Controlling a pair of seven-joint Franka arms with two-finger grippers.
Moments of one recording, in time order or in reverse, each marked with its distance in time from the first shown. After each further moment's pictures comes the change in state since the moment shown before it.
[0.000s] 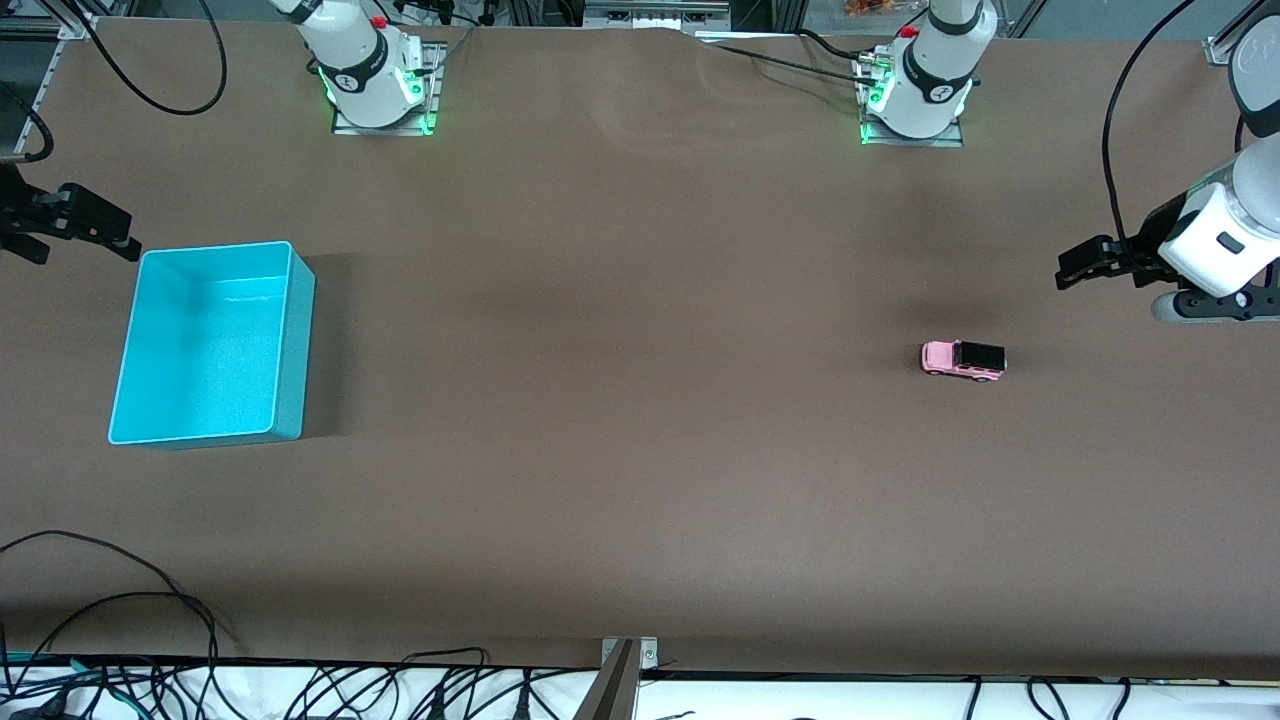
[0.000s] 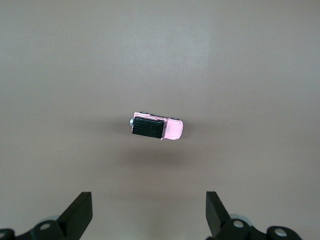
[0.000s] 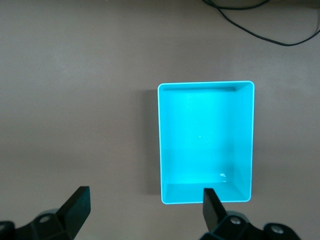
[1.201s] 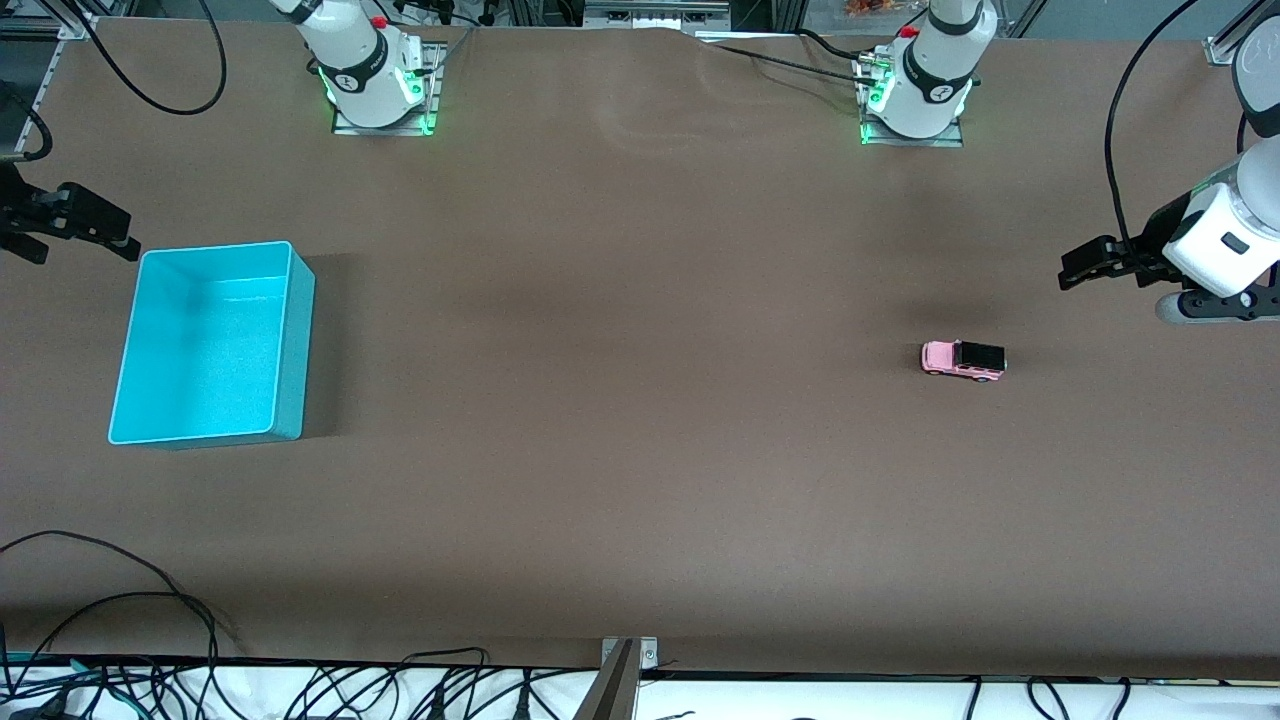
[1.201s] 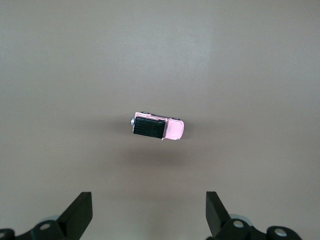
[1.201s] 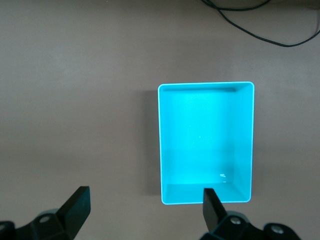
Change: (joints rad) left arm 0.004 0.000 0.001 0.000 0.000 0.000 0.000; right arm 0.001 -0.001 0.001 0.001 0.000 0.001 0.000
